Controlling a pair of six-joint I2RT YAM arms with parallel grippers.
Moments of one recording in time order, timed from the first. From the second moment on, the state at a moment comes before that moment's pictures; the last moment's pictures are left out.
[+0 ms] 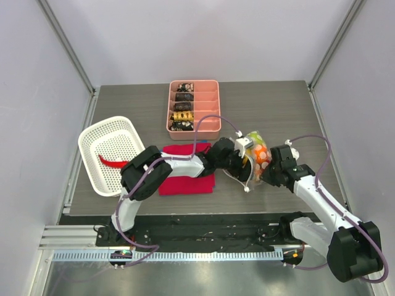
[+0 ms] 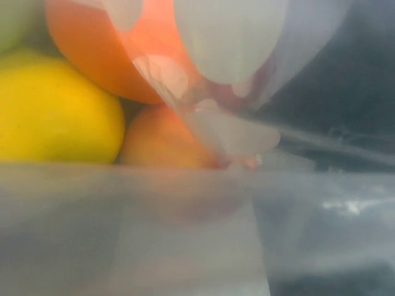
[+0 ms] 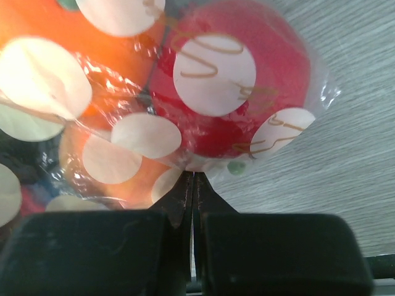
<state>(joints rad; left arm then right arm) -0.98 2.07 1.24 0.33 0.38 -0.34 0.26 0.98 0.56 -0.58 0.08 0.81</state>
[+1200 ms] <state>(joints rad) -1.01 1.51 1.20 -0.42 0.18 -0.25 0.21 1.13 0.70 -0.53 0.25 0.74</state>
